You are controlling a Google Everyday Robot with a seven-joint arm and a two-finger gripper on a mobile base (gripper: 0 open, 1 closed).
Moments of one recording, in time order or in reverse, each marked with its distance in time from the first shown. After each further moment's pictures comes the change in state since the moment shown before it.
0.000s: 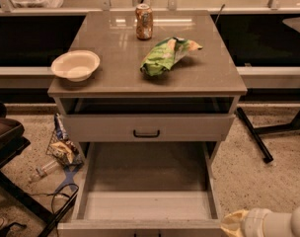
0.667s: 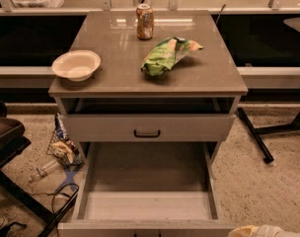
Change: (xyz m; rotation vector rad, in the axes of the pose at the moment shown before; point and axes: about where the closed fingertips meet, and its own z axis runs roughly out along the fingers) arm 0.043 0.015 -0.005 0.026 -0.003 0.031
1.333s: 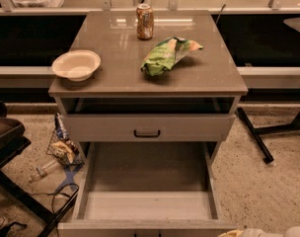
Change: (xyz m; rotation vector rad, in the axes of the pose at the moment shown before) arm 0.016 0.016 0.055 -0.094 -0.021 0.048
